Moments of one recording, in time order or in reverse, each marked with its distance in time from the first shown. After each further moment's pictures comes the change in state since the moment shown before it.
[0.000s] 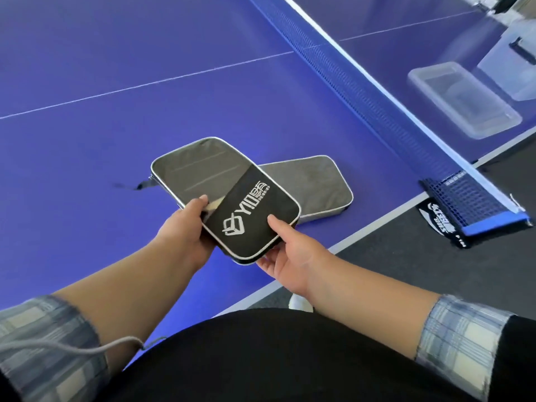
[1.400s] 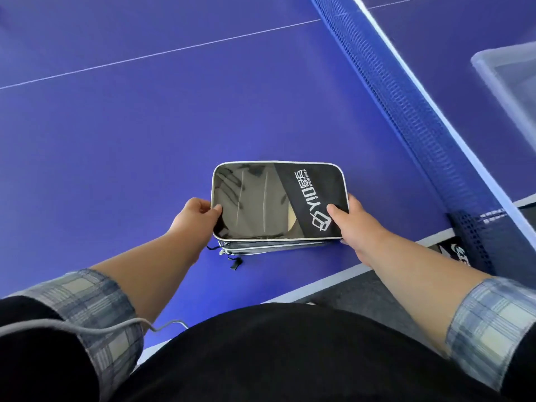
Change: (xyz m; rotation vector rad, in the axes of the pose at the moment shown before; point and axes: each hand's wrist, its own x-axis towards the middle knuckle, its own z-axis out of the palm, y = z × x) left_hand 0.096 -0.039 0.074 0.937 0.297 0.158; right_hand 0.108 -0.190 -0.146 -1.010 0.270 -0.171
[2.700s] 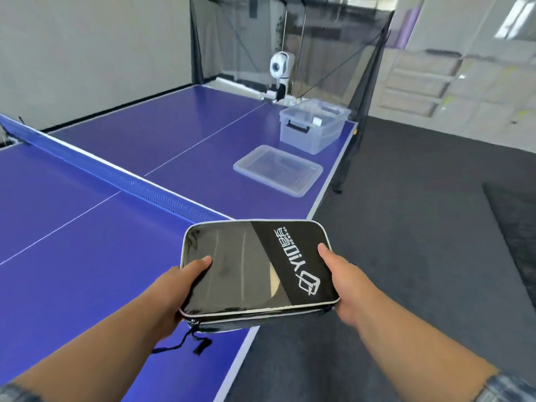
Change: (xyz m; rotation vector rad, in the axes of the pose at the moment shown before) left_hand -0.160 0.208 0.113 -0.036 -0.822 0.294; right_hand -0.209 0.046 -0.179 1.084 0.497 -0.054
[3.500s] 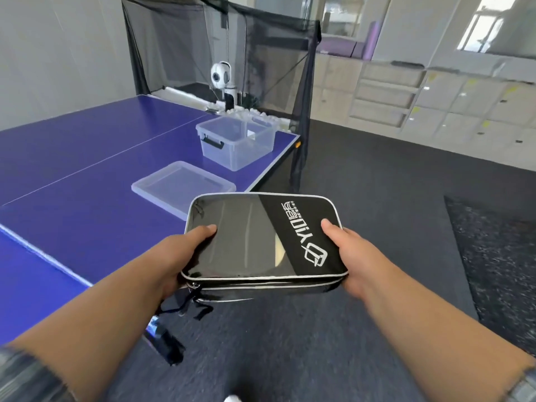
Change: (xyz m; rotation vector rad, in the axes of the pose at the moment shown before) left_hand 0.082 0.094 0.445 -0.051 -0.035 0.037; right_hand 0.119 -0.243 -0.363 0.006 -0.011 -0.188
